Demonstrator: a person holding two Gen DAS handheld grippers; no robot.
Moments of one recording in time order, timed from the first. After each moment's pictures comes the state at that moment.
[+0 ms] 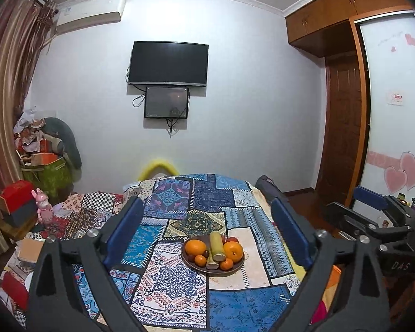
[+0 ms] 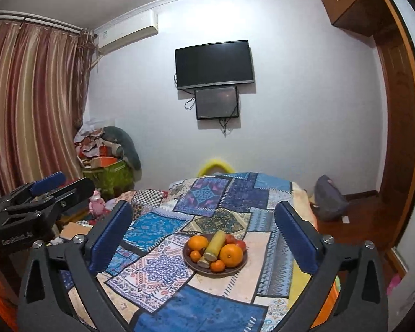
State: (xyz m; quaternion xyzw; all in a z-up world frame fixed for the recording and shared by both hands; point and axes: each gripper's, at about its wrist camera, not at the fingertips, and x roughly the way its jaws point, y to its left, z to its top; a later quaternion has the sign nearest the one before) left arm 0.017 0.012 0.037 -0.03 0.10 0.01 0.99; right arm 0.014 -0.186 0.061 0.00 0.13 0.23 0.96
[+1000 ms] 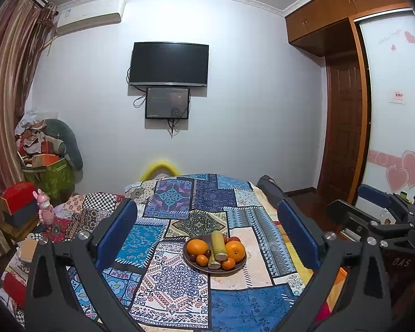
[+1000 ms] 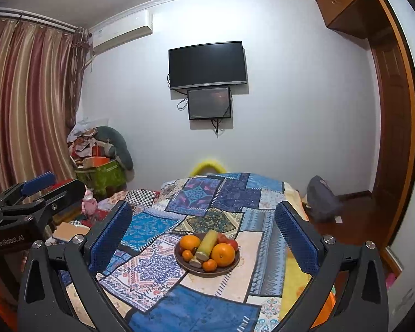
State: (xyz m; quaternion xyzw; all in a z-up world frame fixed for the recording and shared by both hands) left arm 0.014 0.011 0.030 -0.02 0.09 0.01 1.00; right arm 0.007 -0.192 0.063 0.00 0.13 0.21 0.97
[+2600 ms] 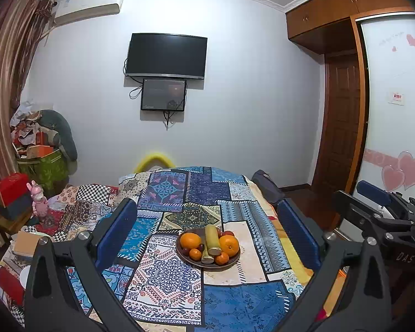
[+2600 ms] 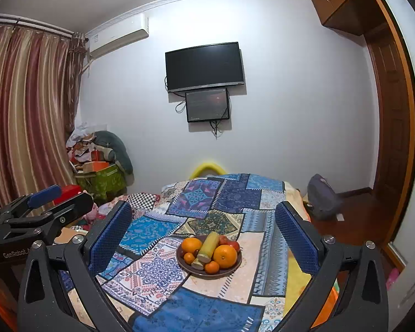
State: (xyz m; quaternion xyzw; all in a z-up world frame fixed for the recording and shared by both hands) left arm 0.021 0.017 0.025 -0.04 0.11 -0.01 0.99; right arm 0.010 -0.193 0.066 0.01 0.13 0.21 0.97
